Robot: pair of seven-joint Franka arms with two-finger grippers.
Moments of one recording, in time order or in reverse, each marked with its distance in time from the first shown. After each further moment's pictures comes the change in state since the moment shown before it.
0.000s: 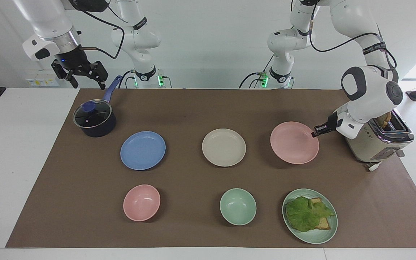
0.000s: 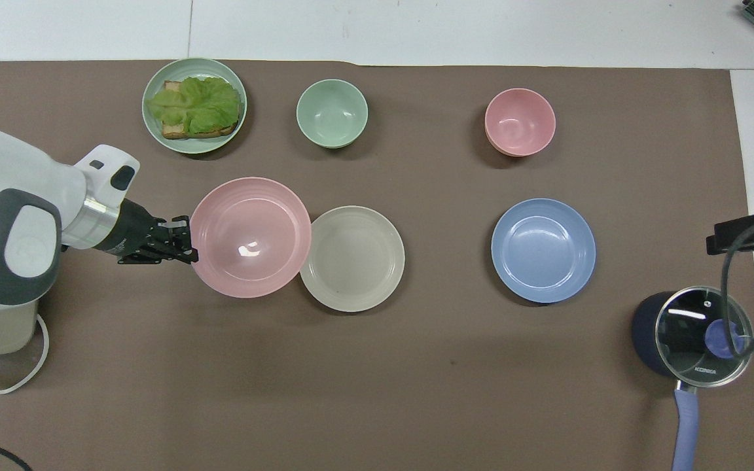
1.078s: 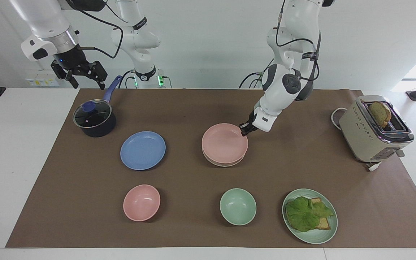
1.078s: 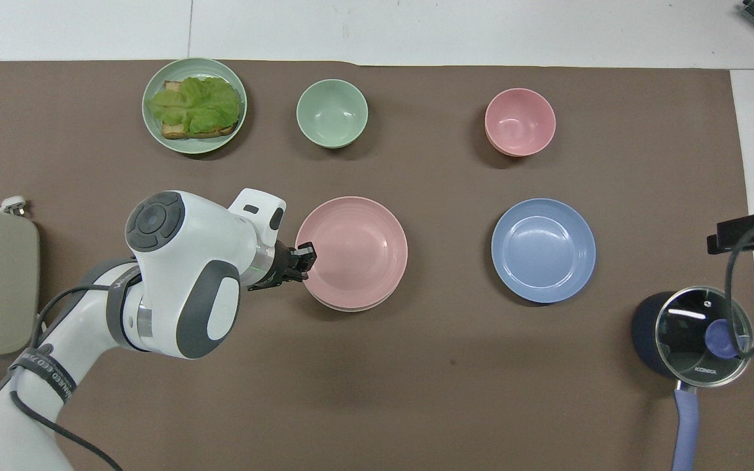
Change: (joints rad) left arm -0.311 0.051 0.000 -0.141 -0.008 0.356 -0.314; right arm -0.012 0.000 -0.002 0.000 0.028 0.000 0.000
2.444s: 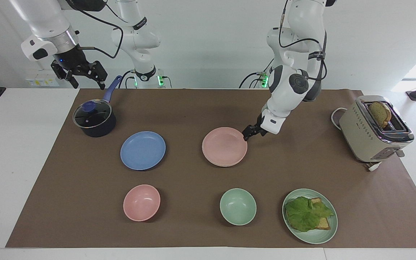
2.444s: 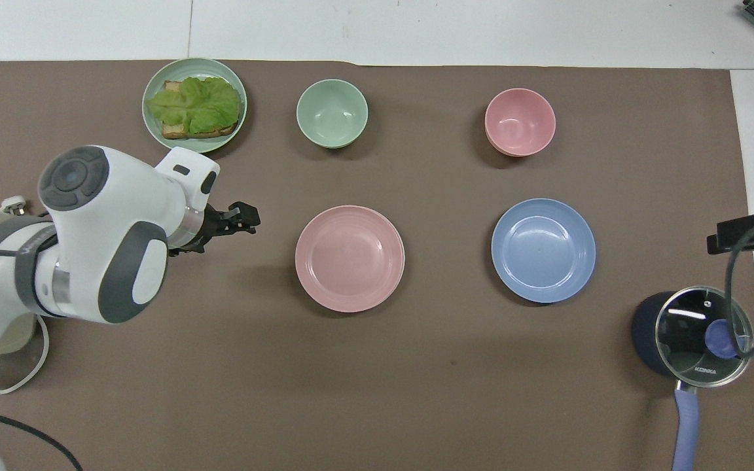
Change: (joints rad) left arm 0.162 -0.010 0.037 0.108 0.251 -0.112 0.107; right arm 0.000 0.000 0.000 0.000 0.000 0.000 0.000
